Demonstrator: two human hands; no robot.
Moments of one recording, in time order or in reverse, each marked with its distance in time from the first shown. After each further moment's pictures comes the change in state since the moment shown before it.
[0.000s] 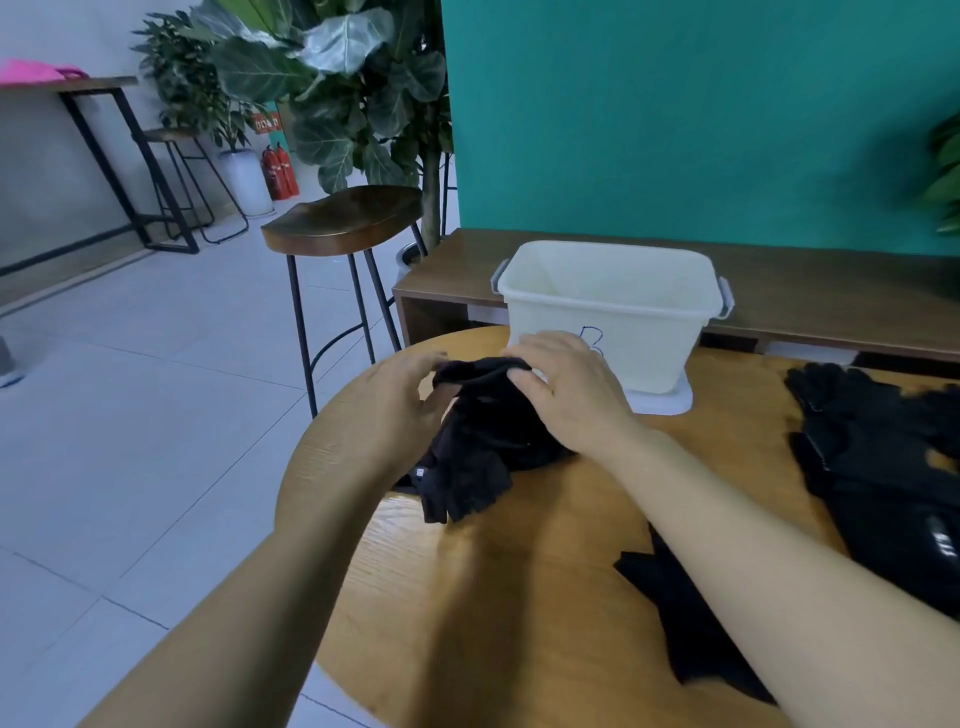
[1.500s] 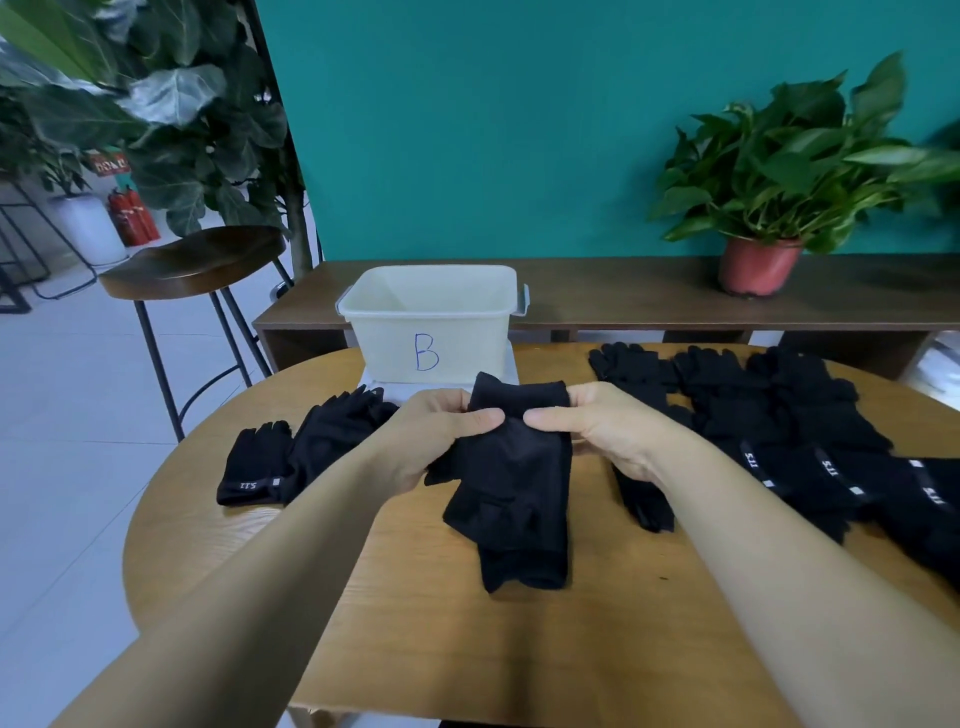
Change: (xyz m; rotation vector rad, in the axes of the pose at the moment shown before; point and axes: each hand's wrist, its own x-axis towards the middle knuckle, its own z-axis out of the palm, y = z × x) left_hand -0.055 0.174 0.062 -0.929 -0.714 -0.255; right_hand -0.157 0.069 -0.144 0.853 -0.136 0.653
